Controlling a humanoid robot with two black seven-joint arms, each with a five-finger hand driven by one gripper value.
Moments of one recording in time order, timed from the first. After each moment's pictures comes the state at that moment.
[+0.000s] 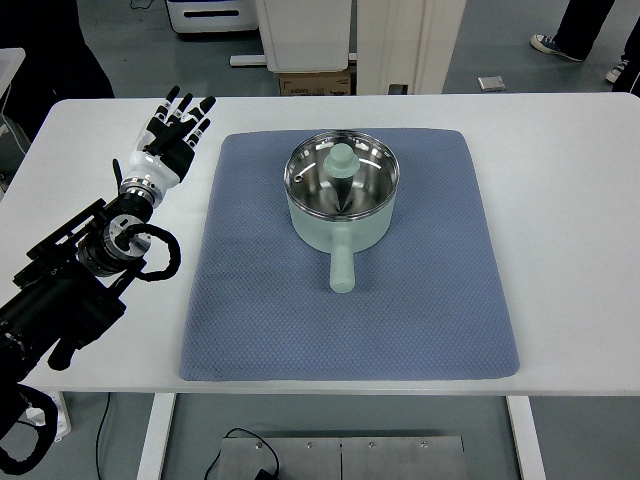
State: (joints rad) left arm -0.82 0.15 -0.79 -0.59 -0.07 -0.10 -0.29; right arm -0.03 0.00 0.39 0.16 -0.46 -0.10 -0.09
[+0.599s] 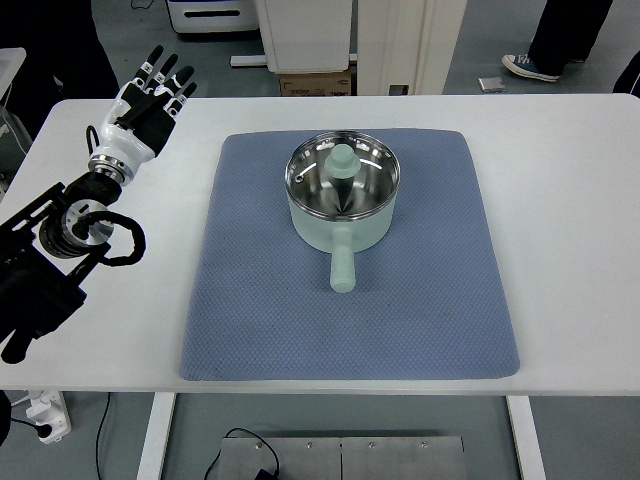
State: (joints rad) left arm -0.81 0.31 -0.79 -0.74 -0.06 -0.22 -0.28; right arm -0.03 0.00 0.39 0.16 -0.46 -0.10 -0.09
